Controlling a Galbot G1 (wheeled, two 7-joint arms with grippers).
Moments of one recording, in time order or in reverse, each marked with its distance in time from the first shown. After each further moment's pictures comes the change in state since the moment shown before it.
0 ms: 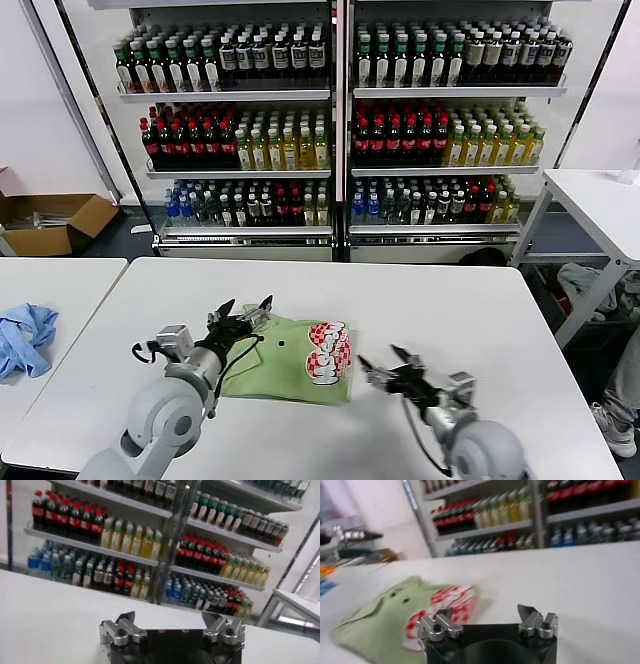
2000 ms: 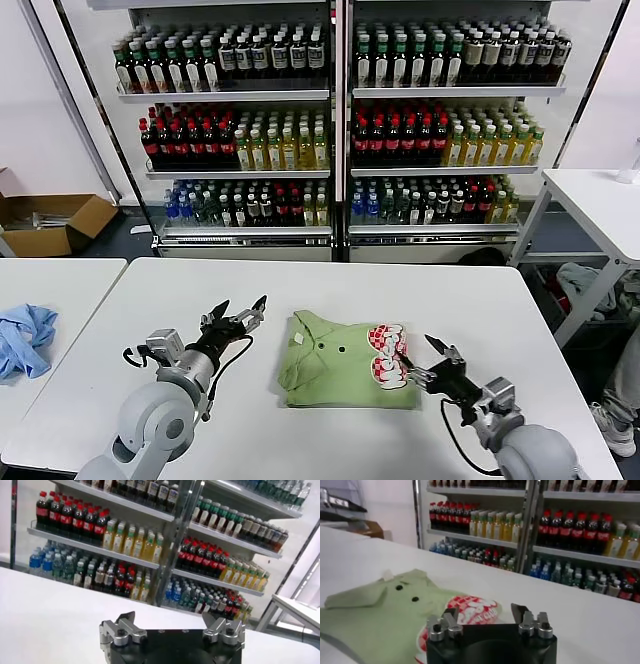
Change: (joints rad) left arm 0.031 -0.020 -0.042 -0.012 -0.011 0.002 0.031; right arm -0.113 -0.164 0.145 0.069 -0.137 0.145 -0.063
